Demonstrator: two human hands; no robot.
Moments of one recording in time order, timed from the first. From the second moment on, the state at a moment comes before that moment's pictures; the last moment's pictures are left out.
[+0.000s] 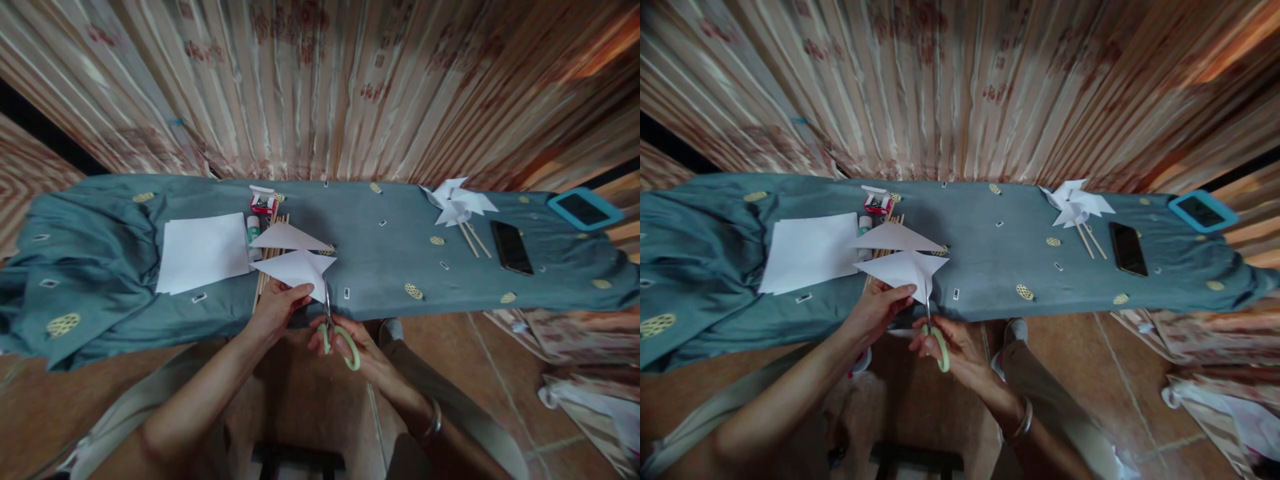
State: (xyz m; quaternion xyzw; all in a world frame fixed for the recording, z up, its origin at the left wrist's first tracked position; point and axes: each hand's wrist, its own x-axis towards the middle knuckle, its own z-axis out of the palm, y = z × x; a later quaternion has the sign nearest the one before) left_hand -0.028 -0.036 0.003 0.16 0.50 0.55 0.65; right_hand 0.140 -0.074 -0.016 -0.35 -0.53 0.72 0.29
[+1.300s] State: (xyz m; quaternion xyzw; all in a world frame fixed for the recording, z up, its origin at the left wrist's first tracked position) left_hand -0.031 -0.042 -0.001 0.16 0.49 0.55 0.66; right_hand 0.136 -0.076 -0.030 -0.39 -0.48 0.73 0.27
